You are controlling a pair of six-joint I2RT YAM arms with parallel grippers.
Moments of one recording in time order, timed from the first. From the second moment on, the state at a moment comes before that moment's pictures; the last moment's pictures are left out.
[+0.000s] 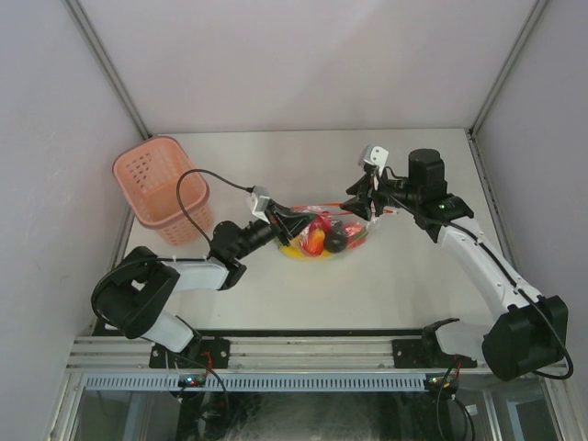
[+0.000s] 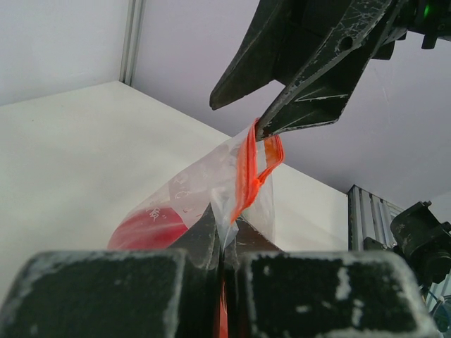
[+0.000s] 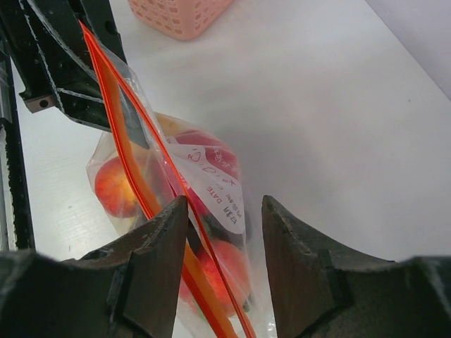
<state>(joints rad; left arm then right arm) -0.65 1.50 0.49 1.33 0.43 -0.49 0.30 1.23 1.04 -0.26 -0.84 -0.35</state>
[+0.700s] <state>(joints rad) -0.65 1.50 0.49 1.33 0.45 -0.49 0.35 1.27 1.04 -0.36 -0.83 -0.50</state>
